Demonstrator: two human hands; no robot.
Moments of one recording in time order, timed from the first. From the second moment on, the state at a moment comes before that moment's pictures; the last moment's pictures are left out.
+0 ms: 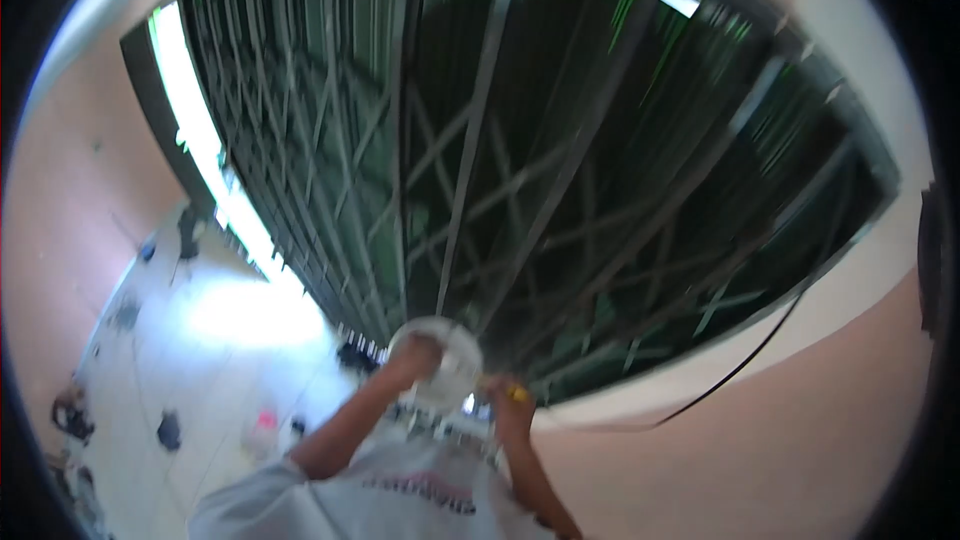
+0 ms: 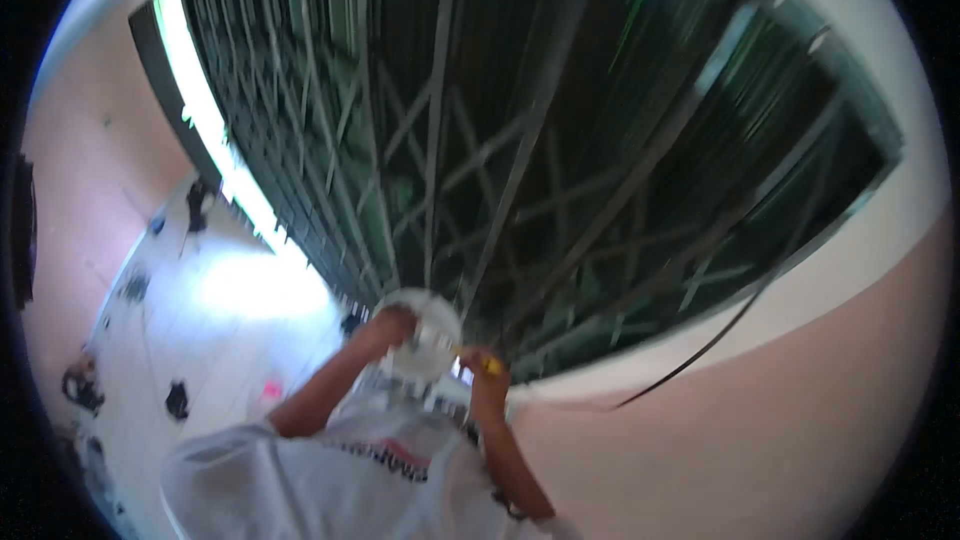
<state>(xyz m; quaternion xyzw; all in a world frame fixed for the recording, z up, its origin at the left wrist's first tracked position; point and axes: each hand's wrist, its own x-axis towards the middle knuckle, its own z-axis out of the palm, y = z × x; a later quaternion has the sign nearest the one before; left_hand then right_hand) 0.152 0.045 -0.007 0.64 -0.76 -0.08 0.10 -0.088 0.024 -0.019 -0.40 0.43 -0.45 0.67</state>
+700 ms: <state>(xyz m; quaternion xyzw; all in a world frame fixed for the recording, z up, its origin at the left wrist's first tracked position) 0.134 0.057 0.090 0.59 -0.23 -0.60 0.50 -0.095 0.047 -0.035 -0.04 0.33 -0.48 0.81</state>
